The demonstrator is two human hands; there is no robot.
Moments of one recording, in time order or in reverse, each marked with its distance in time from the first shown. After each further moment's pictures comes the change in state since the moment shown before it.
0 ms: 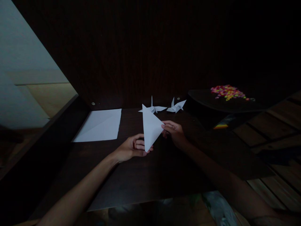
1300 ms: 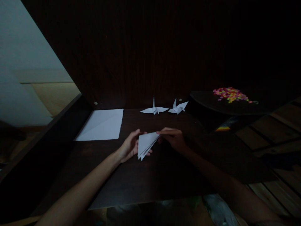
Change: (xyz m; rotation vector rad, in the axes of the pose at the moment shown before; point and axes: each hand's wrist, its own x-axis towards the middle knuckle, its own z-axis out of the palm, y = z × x) left_hand 0.006 0.003 0.000 -0.410 0.055 -0.086; right_hand -0.014 0.003 0.001 -0.276 -0.292 -0.473
